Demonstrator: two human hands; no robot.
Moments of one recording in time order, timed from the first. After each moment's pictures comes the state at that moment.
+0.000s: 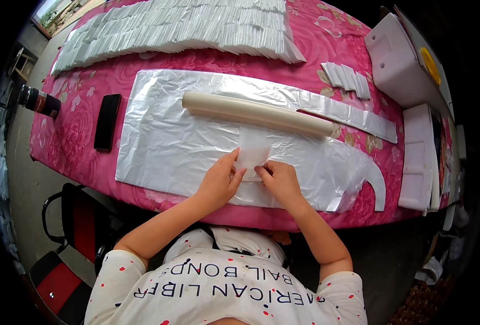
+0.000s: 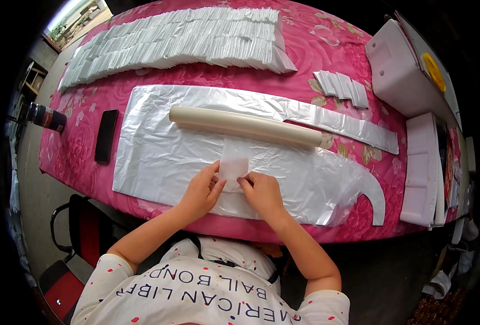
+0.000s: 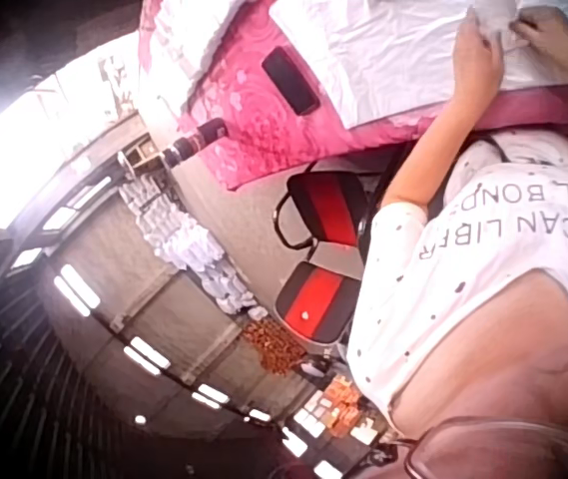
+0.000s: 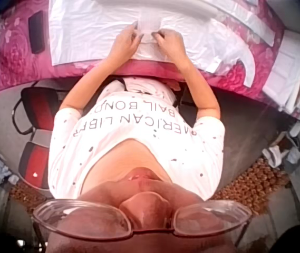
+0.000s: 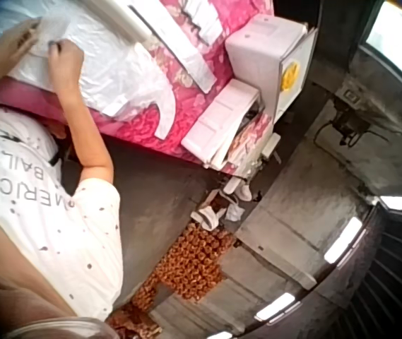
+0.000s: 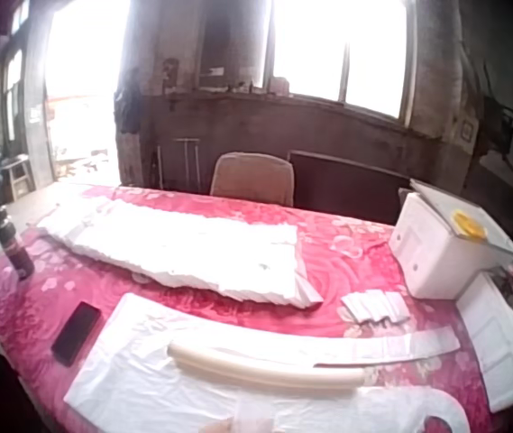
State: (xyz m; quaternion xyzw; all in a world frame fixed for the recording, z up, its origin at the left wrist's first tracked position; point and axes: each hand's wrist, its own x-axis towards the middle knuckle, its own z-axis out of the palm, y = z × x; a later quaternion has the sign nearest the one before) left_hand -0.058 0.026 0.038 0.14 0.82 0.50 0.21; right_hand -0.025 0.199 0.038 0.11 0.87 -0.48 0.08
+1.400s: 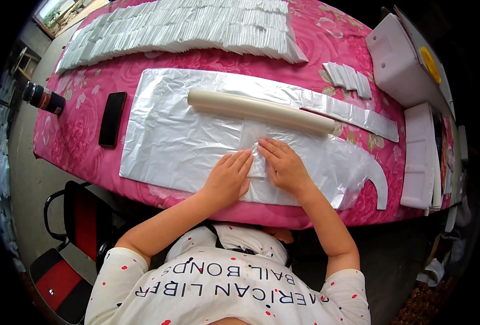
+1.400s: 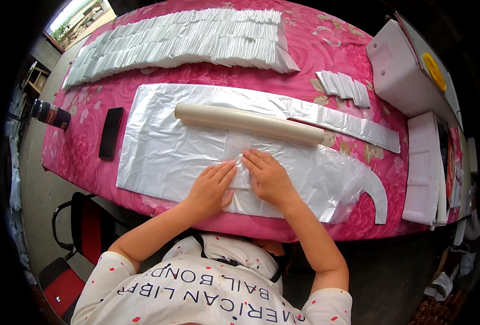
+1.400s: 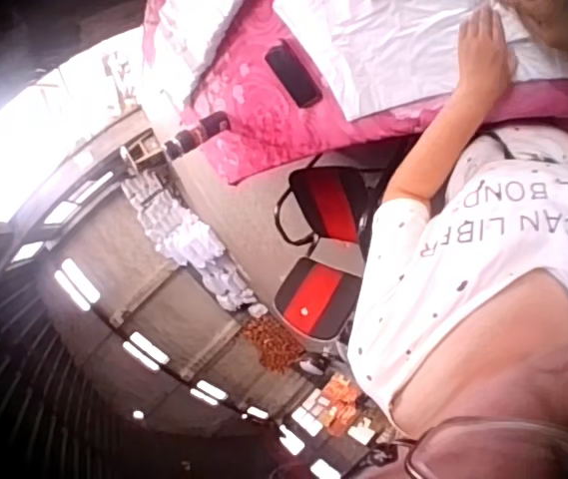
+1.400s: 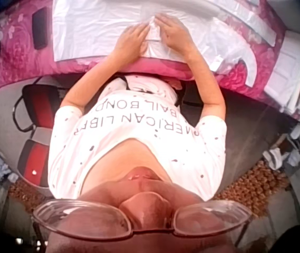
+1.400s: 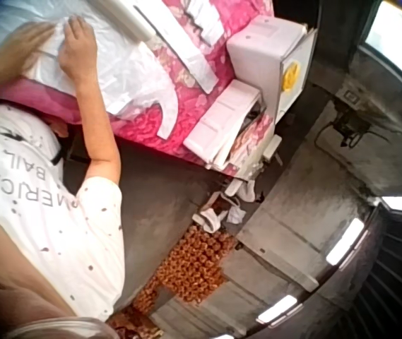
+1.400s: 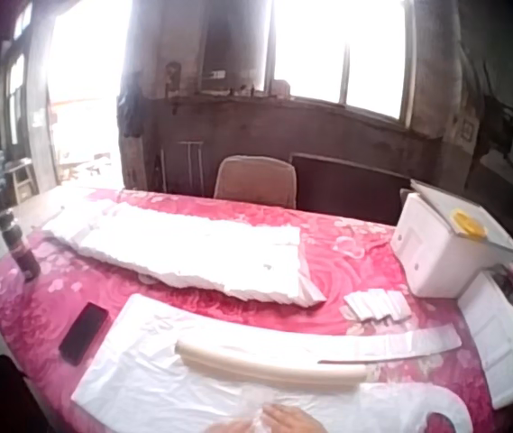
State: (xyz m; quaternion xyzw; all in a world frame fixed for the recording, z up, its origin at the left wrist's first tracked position) left_hand -0.056 0.024 0.015 0.43 0.88 0.20 -0.04; right_hand -0.041 0.226 0.019 -0.23 0.93 -0.27 -0.10
